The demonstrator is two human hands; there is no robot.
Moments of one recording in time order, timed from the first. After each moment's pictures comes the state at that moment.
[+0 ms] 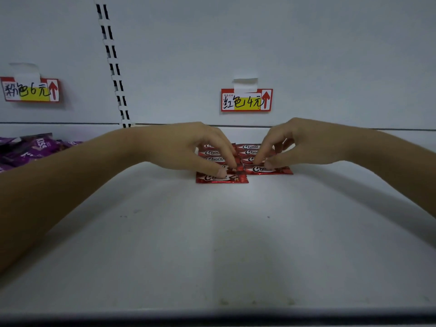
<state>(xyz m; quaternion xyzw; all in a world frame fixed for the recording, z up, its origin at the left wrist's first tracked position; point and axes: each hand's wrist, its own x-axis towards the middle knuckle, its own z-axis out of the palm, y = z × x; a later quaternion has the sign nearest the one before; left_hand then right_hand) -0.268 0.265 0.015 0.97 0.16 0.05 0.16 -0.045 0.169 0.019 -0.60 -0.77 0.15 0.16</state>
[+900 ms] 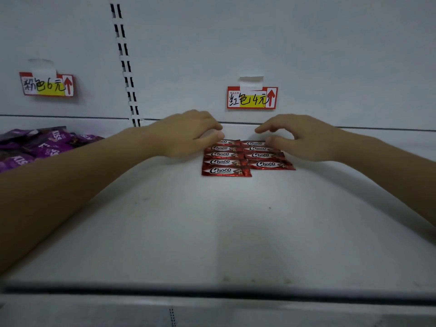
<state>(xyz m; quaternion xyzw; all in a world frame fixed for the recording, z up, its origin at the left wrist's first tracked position) -0.265 0.295 -0.001 0.95 0.27 0.12 -0.06 -0.035 0.184 0.005 -0.64 -0.75 -0.02 0.15</state>
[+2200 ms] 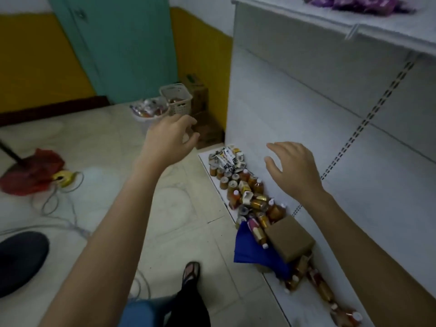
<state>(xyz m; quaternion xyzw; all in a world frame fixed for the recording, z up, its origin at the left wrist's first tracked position) -0.528 -0.183 -0.210 0.50 0.83 0.18 -0.13 -0.298 -0.017 -0.250 -0.29 -0.94 0.02 0.20</state>
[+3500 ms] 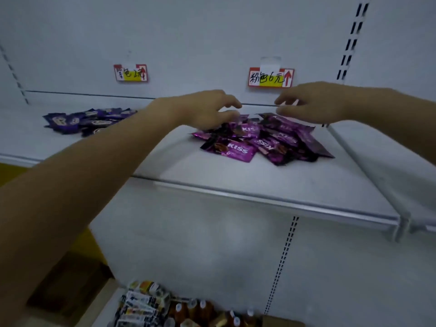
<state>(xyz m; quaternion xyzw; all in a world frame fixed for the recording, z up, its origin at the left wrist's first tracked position) -0.607 0.349 0.018 0.91 0.40 0.08 -0.03 -0.377 0.279 0.039 -0.63 -0.78 -0.06 0.05</state>
